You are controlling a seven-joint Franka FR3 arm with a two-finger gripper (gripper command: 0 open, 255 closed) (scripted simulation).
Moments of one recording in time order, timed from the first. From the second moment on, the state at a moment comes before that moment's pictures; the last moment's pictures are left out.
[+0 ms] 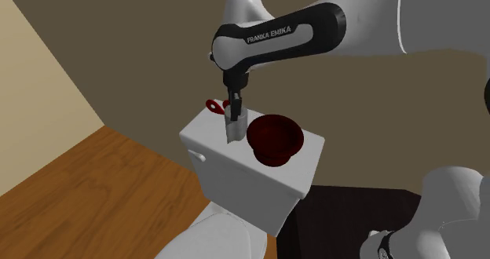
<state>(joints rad) -0.19 0.15 -0.51 -1.90 0.21 2.08 -0.99</state>
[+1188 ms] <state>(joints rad) -0.25 0.32 -0.50 -1.82 0.33 2.15 -1.08</state>
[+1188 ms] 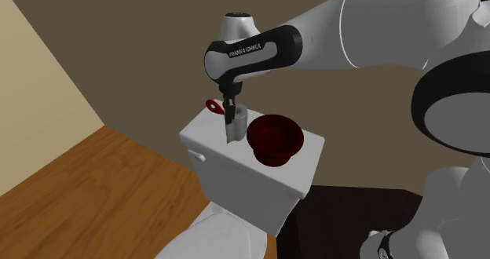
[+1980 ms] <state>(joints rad) -0.25 0.31 -0.50 -1.81 0.32 2.13 -1.08</state>
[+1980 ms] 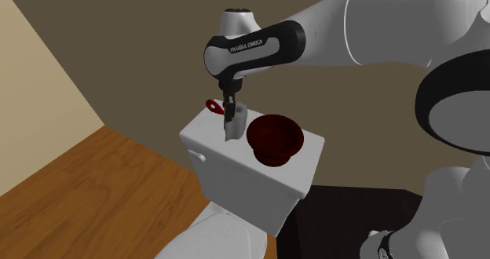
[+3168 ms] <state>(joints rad) -0.24 0.24 -0.52 -1.65 0.26 1.92 -1.02</state>
